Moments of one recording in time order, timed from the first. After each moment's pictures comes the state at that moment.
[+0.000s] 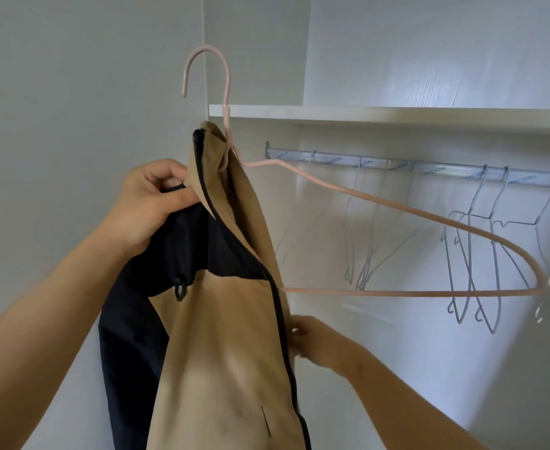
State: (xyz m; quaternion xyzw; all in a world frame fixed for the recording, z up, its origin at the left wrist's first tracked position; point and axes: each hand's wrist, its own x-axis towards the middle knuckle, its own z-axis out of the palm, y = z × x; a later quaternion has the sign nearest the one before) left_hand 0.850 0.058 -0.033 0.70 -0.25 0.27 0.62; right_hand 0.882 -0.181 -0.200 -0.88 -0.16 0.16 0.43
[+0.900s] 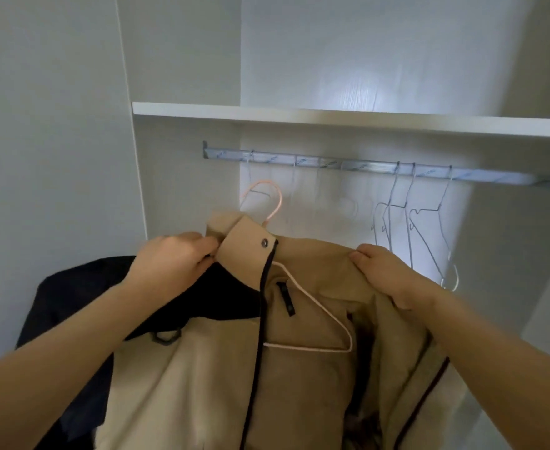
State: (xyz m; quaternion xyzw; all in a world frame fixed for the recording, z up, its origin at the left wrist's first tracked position) left_hand 0.863 -0.018 -0.086 0.89 -0.30 0.34 0.06; right_hand 0.854 -0.332 -0.095 -0.92 0.01 -0.11 0.38
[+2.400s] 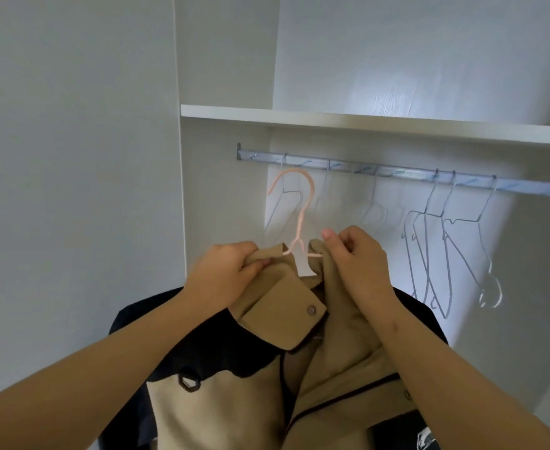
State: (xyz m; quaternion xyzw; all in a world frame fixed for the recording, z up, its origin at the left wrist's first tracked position) left_hand 0.865 -0.029 -0.106 0.91 -0.19 0.25 0.26; right_hand 0.854 -0.231 -0.096 -0.83 -0.05 -0.32 0.46
